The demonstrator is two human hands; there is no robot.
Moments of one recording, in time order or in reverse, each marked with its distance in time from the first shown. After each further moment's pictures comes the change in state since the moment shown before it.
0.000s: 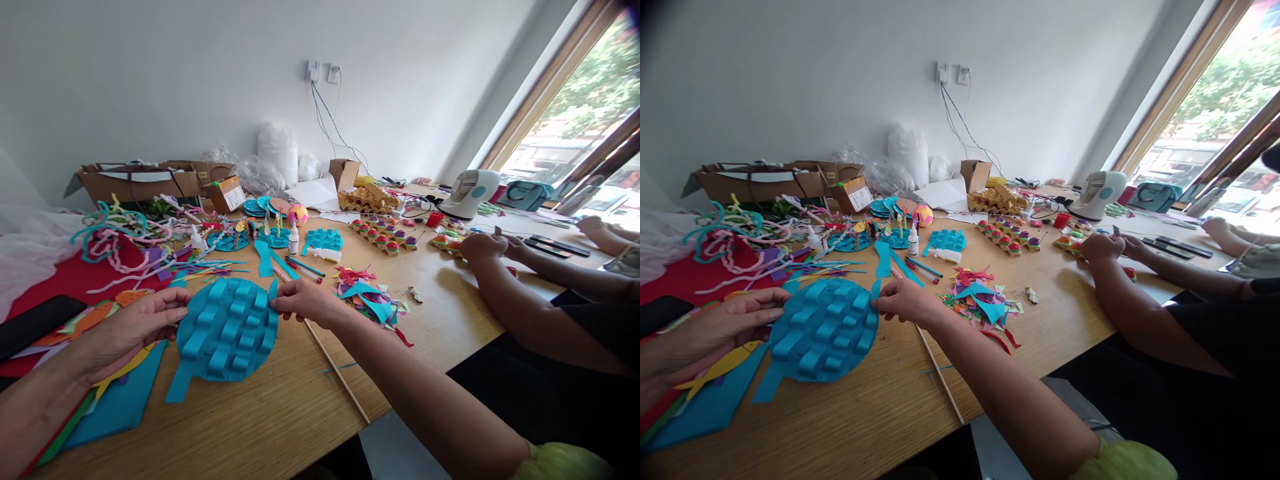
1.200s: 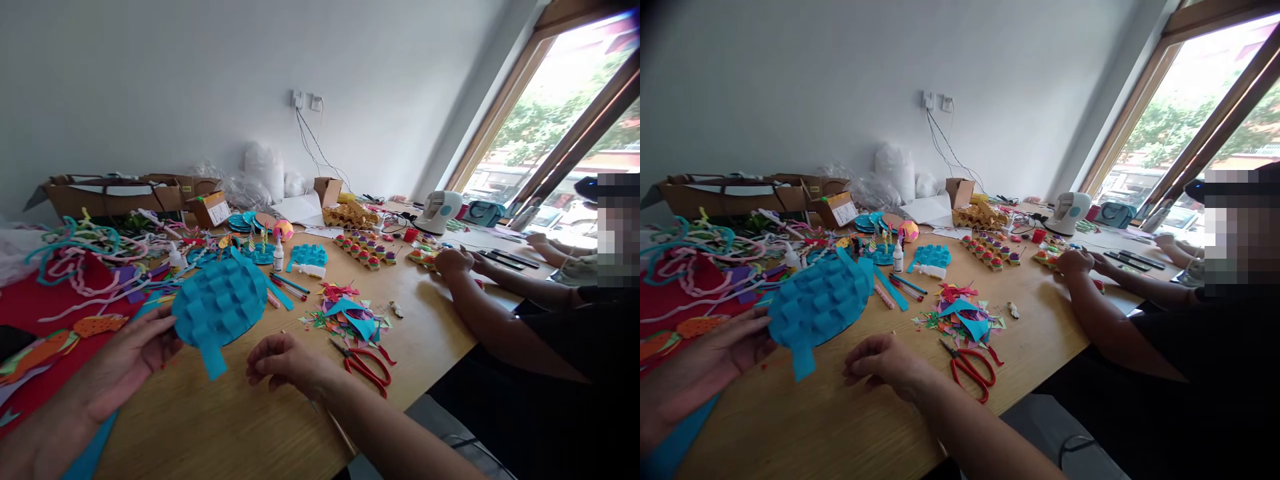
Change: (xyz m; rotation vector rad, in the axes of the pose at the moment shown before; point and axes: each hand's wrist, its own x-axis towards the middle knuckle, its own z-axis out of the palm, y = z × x) left_hand 0.015 0.011 0.045 -0.713 0.356 -0.058; right_hand -0.028 0.035 0.034 0.621 -0.114 0.103
